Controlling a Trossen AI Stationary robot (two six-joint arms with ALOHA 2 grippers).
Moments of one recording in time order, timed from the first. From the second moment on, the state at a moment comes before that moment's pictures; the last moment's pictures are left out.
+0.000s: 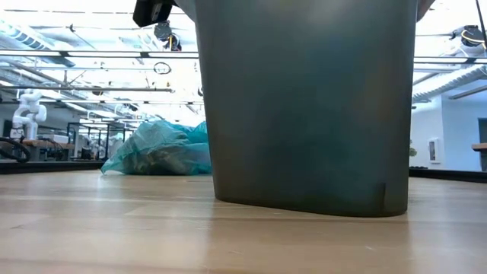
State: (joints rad) left arm -0.34 1.47 1.29 -0.66 -0.37 -0.90; right arm 0.70 1.36 1.45 -1.31 0.55 1.42
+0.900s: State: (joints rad) left arm -0.32 1.43 1.29 -0.71 -0.27 -0.87; right arm 0.87 1.16 0.92 -0.89 0.86 2.24
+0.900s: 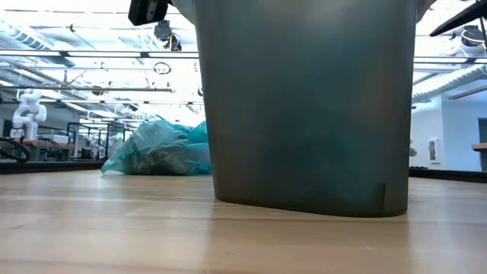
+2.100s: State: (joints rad) left arm -0.29 1.39 1.18 -0.64 -0.29 -0.92; right arm 0.79 1.11 0.75 -0.63 0.88 2.04
